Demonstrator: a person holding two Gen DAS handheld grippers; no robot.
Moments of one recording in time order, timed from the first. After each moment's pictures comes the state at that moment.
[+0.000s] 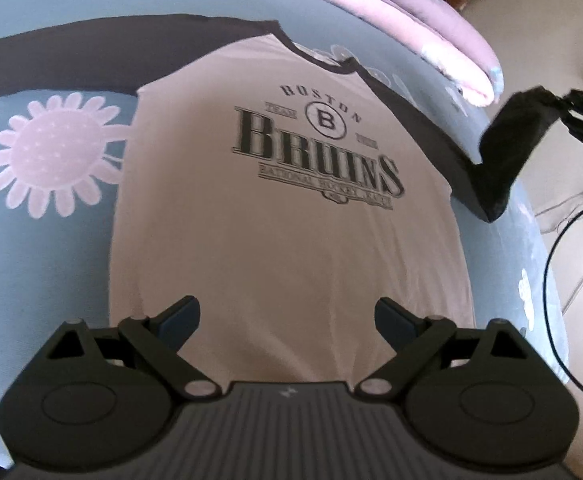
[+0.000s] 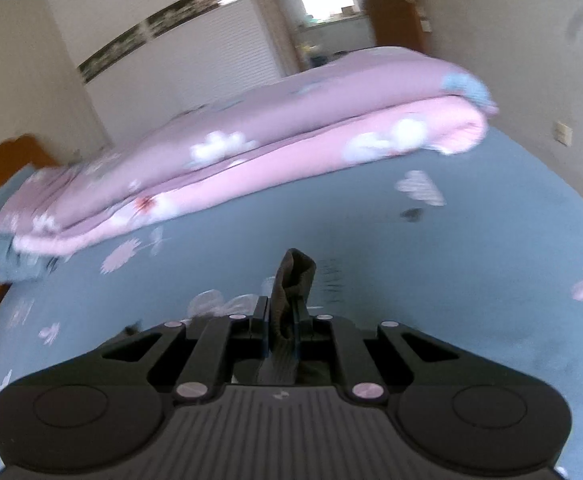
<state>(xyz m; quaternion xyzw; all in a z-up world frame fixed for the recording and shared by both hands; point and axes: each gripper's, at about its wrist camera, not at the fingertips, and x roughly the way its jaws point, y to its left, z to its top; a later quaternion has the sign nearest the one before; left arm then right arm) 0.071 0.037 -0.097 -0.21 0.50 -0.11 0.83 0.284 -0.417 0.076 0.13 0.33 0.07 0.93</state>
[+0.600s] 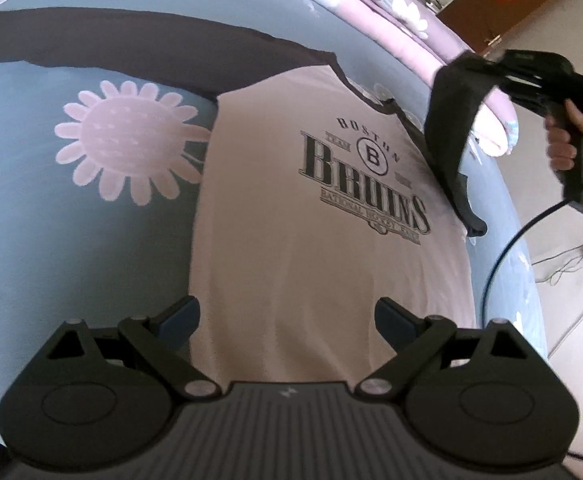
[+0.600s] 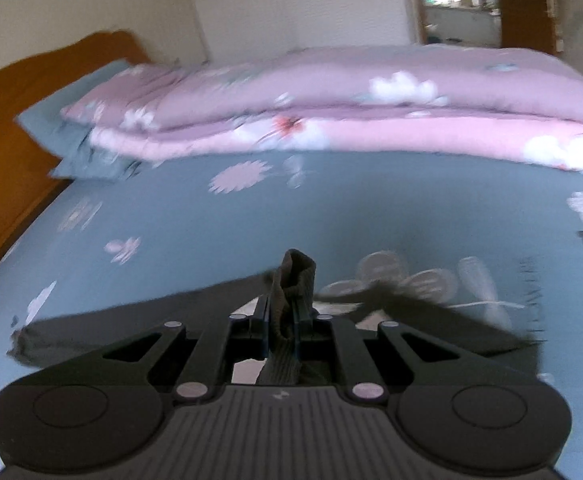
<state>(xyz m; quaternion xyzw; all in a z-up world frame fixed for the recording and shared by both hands) 0.051 0.101 -0.109 -0.27 0.48 -0.08 0.83 0.316 -0.182 0.043 0.02 0.38 0.20 0.90</state>
